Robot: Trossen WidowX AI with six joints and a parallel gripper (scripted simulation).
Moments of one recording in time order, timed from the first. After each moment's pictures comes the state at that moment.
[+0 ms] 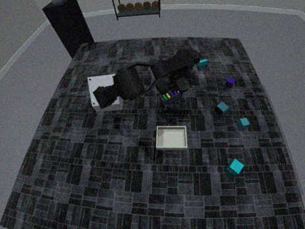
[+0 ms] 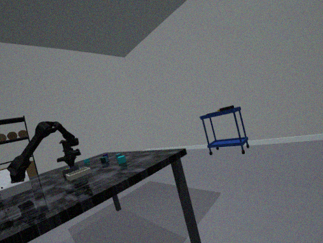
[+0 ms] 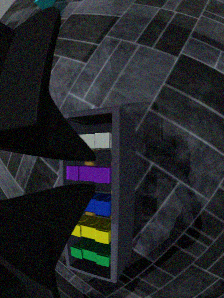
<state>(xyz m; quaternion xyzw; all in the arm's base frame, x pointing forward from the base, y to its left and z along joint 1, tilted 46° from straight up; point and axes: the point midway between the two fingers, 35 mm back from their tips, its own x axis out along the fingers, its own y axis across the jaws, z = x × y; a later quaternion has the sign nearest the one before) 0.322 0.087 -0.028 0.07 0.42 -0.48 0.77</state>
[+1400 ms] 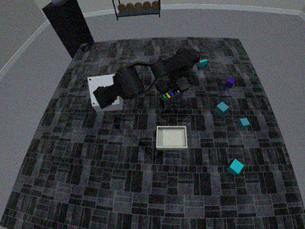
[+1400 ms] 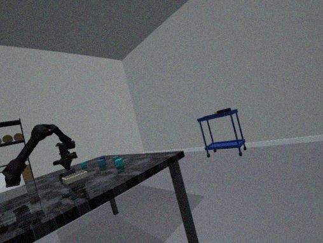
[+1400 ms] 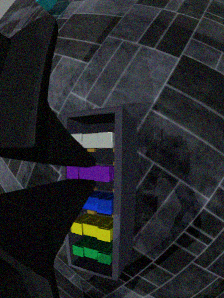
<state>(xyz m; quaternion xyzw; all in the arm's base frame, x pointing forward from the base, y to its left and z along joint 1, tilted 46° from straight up) 0.321 0.089 -0.027 0.07 0.42 -0.48 0.77</state>
